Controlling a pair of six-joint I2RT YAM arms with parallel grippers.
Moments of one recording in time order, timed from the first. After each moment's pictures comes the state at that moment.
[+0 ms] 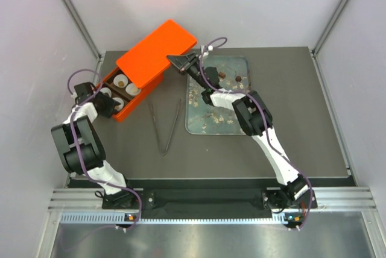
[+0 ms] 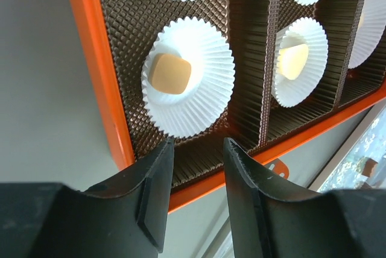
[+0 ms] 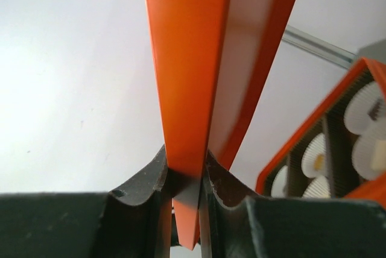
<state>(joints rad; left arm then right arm) 0.41 1.66 1.00 -0.21 0.27 -0.71 0.62 2.62 1.94 1.14 -0.23 1.42</state>
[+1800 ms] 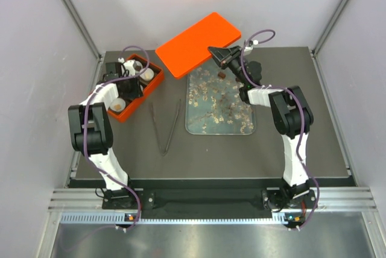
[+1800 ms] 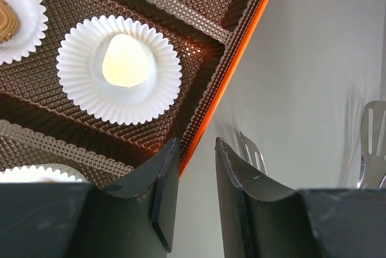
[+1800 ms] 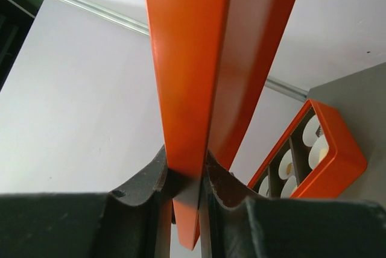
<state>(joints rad) 0.11 1.84 1.29 -0.33 0.32 0.04 0.35 2.15 1.34 1.23 -0.34 1.44</state>
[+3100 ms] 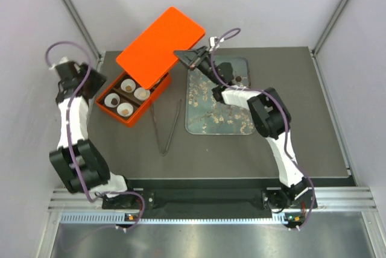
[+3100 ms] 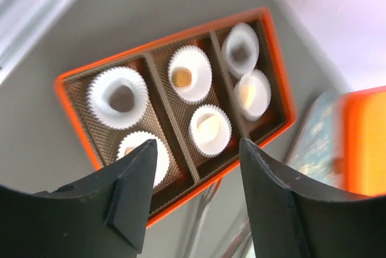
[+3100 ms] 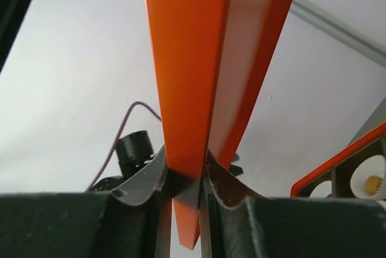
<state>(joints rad) 0.34 1.50 1.30 -0.41 0.18 -0.54 0.56 2.28 1.60 1.24 -0.36 1.41</state>
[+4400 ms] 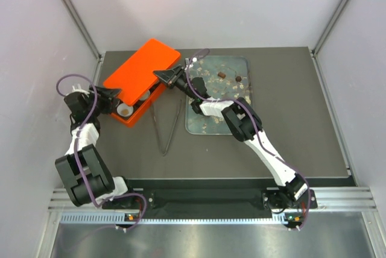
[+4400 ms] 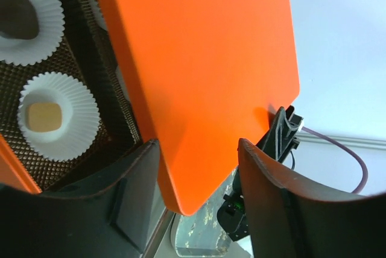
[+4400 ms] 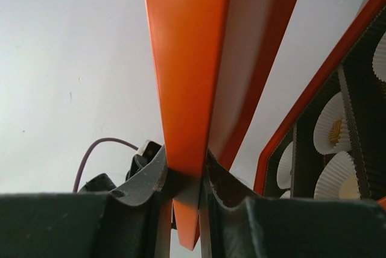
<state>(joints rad) 0.47 1.33 0.72 0.22 0.61 -0.97 0.72 2.73 2.03 1.11 -0.25 1.48</state>
